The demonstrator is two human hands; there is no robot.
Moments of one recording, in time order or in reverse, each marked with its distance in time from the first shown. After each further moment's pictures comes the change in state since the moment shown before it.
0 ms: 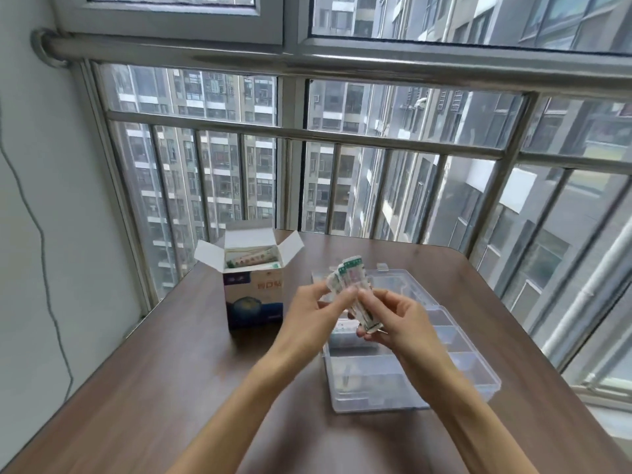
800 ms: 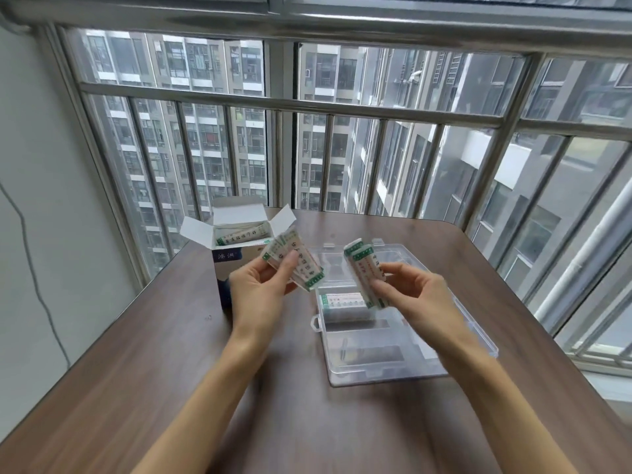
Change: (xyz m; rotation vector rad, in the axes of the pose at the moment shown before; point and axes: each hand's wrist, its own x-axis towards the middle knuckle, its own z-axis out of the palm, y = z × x) left_hand 0.003 -0.023 -0.024 -0.366 0.435 -0.011; right_hand -0.004 -0.001 -0.025 -0.318 0.082 -0.119
